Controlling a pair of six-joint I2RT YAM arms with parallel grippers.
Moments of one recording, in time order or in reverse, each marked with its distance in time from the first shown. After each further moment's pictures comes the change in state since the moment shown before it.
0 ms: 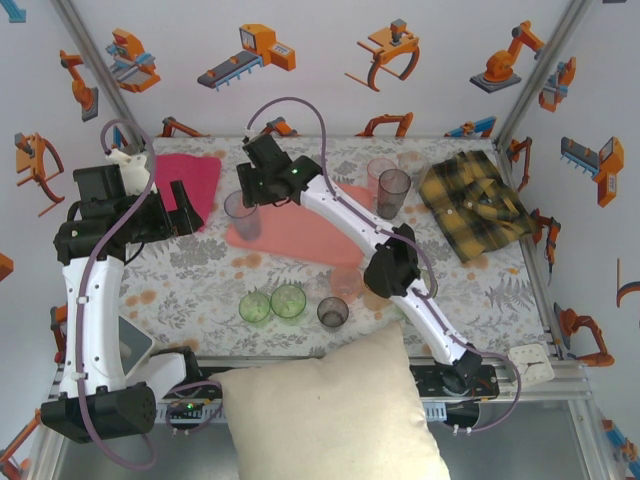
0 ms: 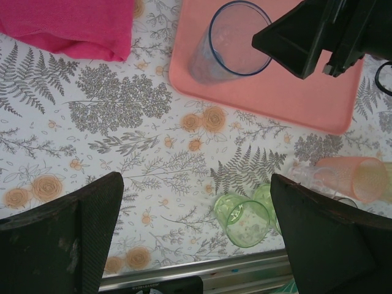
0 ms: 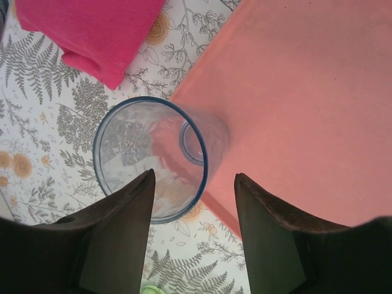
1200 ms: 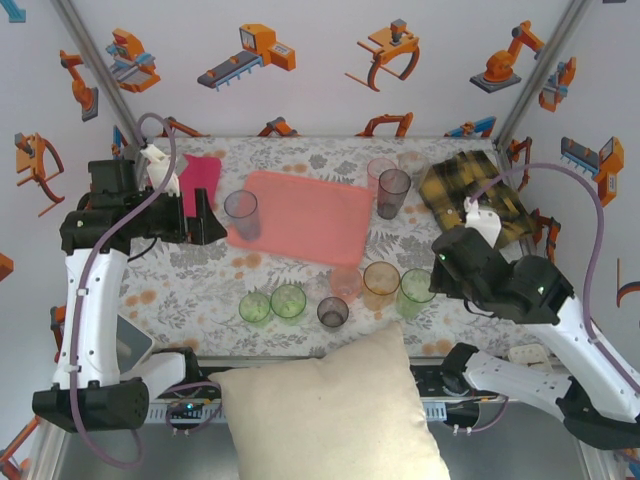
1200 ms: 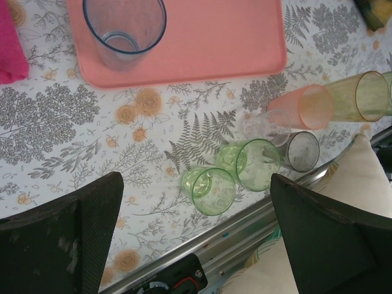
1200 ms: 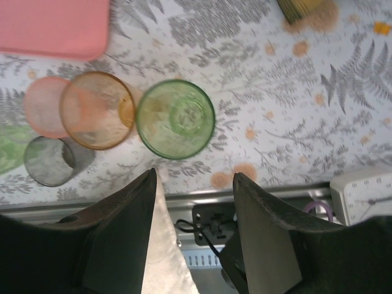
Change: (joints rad) left arm -0.104 0.047 0.062 -0.100 0.246 0.158; right arm -0.009 -1.622 -1.314 -0.606 0.506 0.381
